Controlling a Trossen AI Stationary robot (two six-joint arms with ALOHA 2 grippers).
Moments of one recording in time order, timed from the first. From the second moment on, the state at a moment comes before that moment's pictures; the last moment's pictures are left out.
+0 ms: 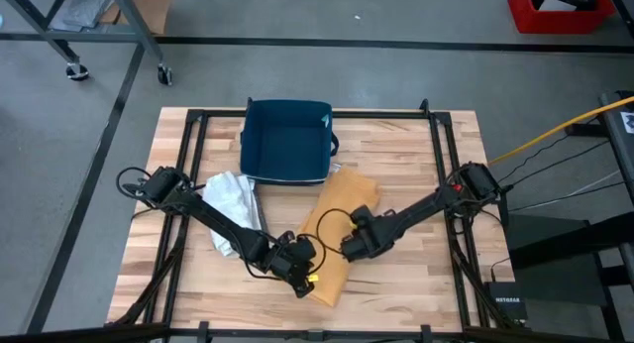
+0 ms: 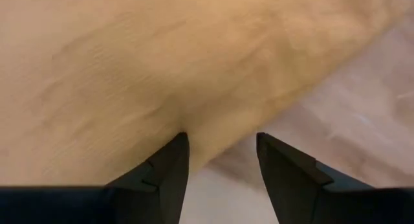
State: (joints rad) left arm -0.51 1.91 1.28 -0.30 -0.36 -0.88; right arm 0.42 1.90 1.17 -0.92 0.30 1.46
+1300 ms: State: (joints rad) left arm -0.59 1.86 1.28 -0.55 -0.34 -0.96; right arm 0.63 2.03 1.40 -0.67 0.25 1.41
